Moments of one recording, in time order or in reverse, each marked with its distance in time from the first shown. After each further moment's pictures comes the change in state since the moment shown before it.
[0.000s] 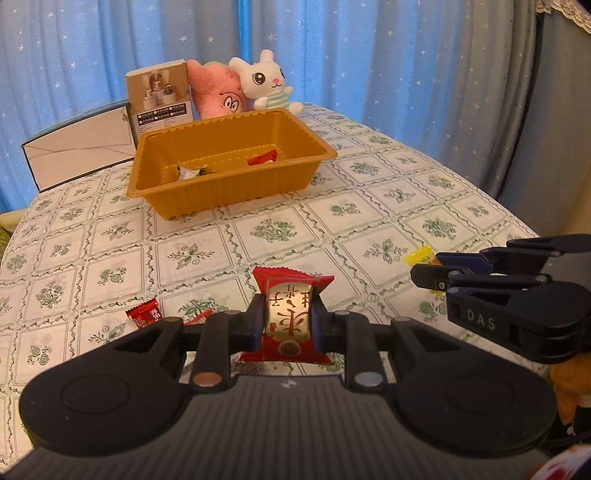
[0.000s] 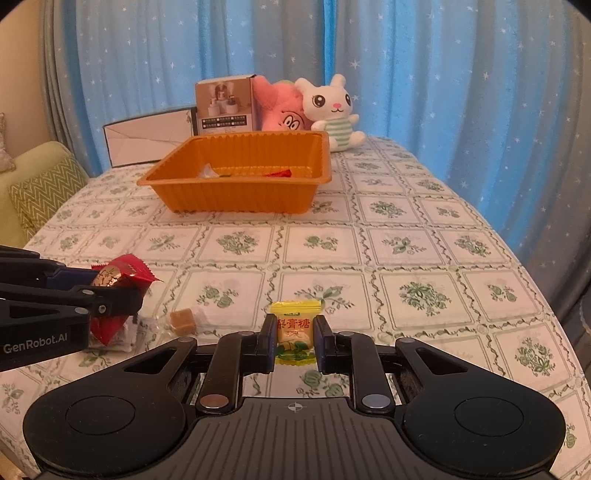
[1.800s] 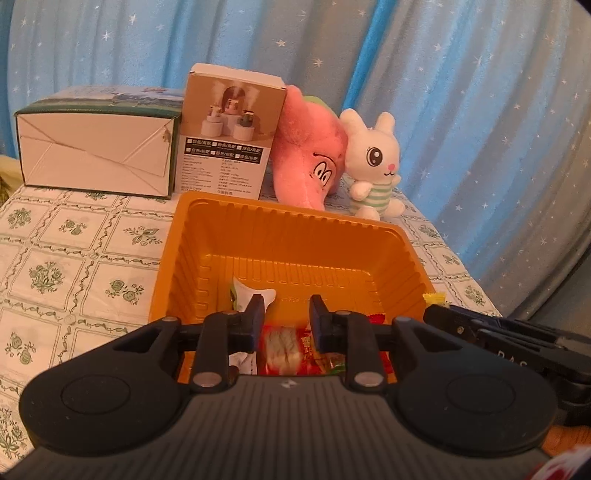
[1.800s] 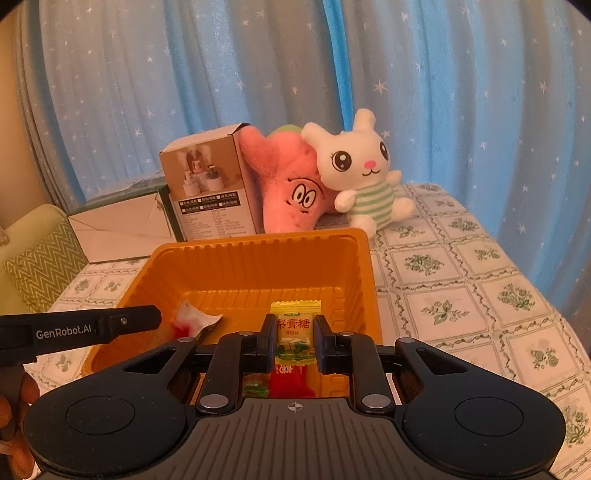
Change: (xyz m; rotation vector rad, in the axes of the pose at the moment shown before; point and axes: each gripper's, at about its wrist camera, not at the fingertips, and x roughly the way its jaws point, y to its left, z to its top) left arm 0.146 0.138 0.151 -0.364 -0.070 -0.009; right arm 0.165 -0.025 0.180 0.103 -0.049 0.110
